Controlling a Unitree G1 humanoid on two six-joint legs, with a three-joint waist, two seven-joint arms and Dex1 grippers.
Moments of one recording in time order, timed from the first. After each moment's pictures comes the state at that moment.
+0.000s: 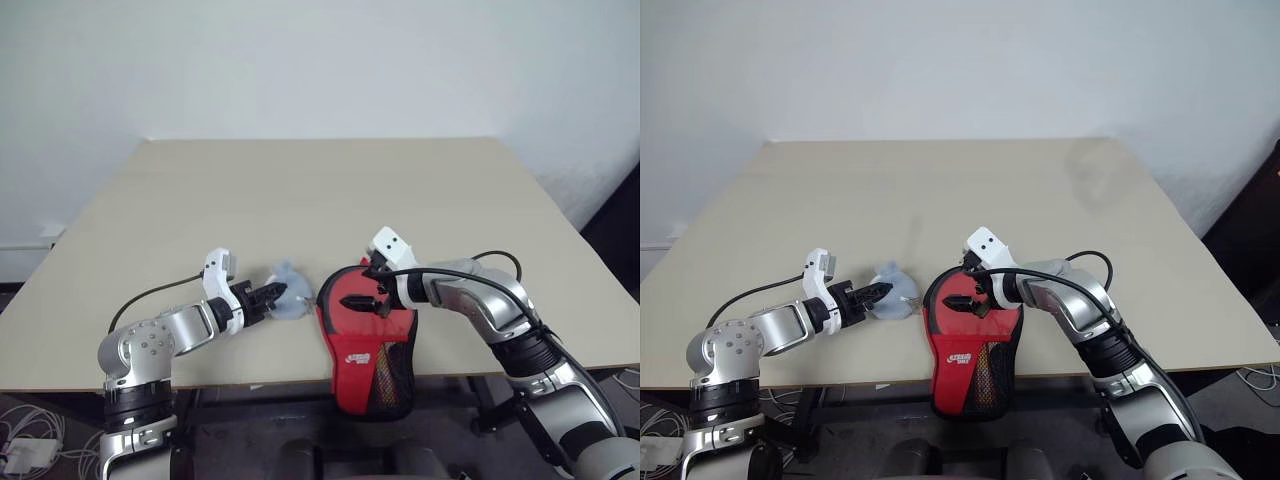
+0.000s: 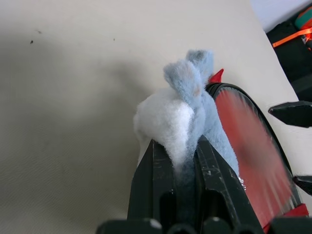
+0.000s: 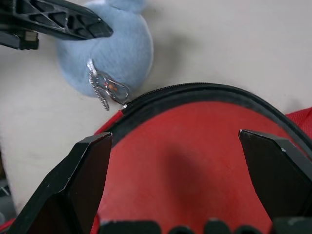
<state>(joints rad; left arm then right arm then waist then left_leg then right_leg) -0.29 0.39 0.34 -0.05 -0.88 1.22 -0.26 -0.63 -0.36 0.37 -0.06 0.33 0.98 0.66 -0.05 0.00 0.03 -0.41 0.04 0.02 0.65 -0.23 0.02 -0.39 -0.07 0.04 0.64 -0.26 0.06</state>
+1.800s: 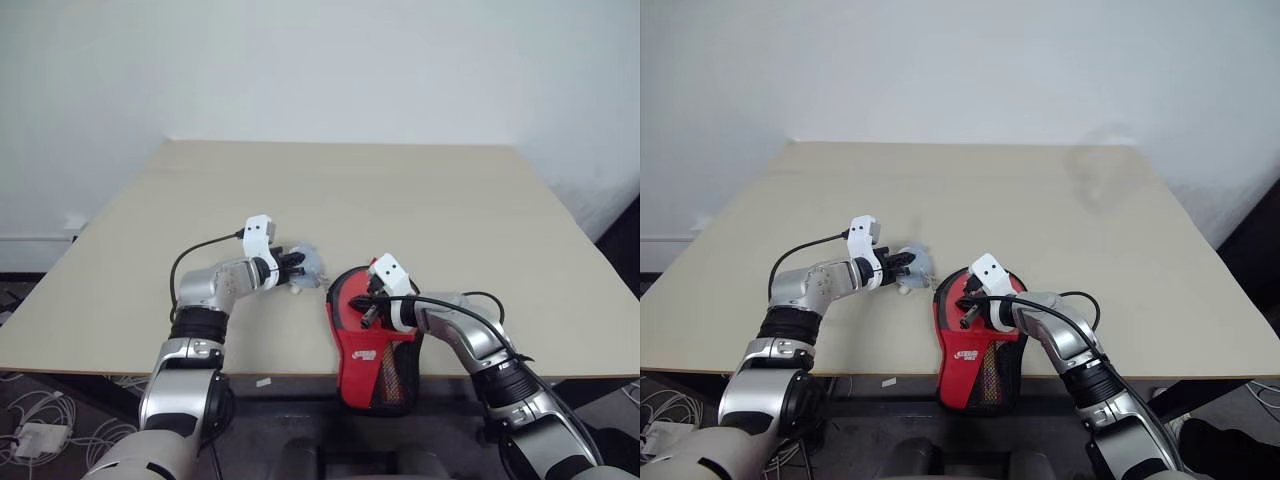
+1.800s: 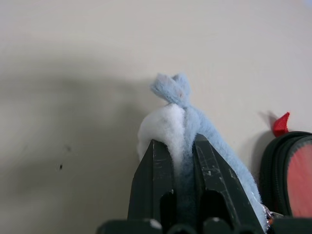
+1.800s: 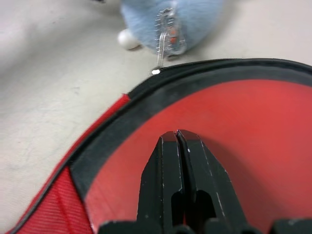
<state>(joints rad) -0.76 0.31 0.08 0.66 -0.42 0.75 -0.41 -0.46 -0.25 0.34 0.04 0.22 0.80 0.63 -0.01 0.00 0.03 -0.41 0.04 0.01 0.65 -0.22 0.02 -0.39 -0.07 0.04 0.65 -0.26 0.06</state>
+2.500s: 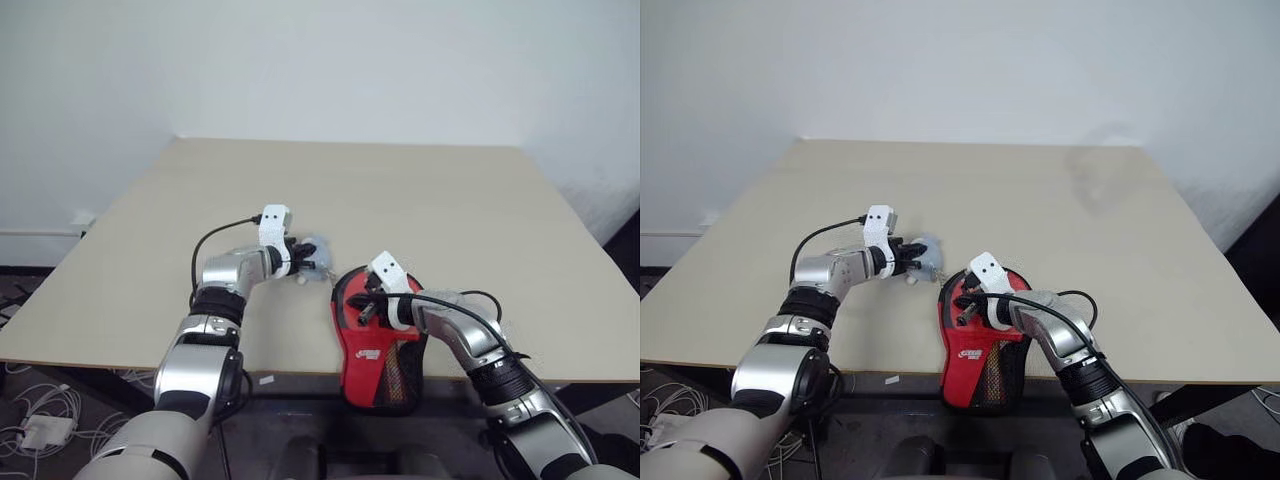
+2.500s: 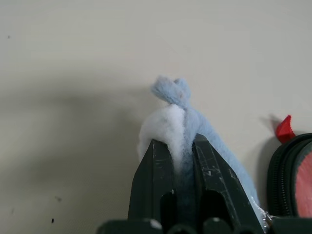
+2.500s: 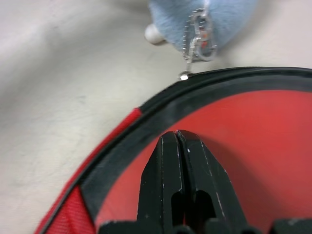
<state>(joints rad) -0.82 0.29 0.04 0.74 -0.28 0.64 -0.53 -0.47 -0.24 0.32 0.06 0.22 0.81 0.59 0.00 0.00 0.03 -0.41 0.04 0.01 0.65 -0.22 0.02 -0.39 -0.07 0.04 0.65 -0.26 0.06</state>
